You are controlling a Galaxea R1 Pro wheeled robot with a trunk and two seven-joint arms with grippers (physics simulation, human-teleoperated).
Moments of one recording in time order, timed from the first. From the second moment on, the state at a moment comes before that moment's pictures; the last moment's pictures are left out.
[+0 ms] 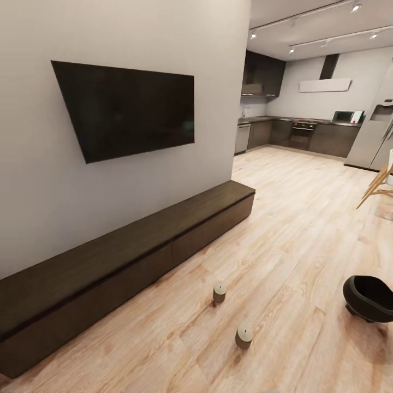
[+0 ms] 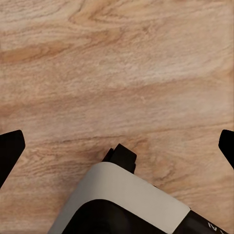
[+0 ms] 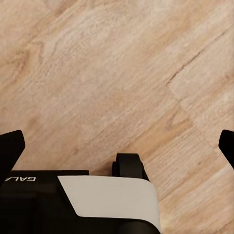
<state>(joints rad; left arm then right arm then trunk) -0.10 -0.05 0.25 -0.57 0.25 0.14 0.29 -0.29 0.09 0.06 -0.34 0.01 0.24 -0.16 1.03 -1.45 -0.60</state>
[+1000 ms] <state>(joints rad) -0.10 -0.06 0.25 -0.57 0.25 0.14 0.29 -0.29 0.09 0.06 -0.34 0.00 0.23 -0.16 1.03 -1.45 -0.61</state>
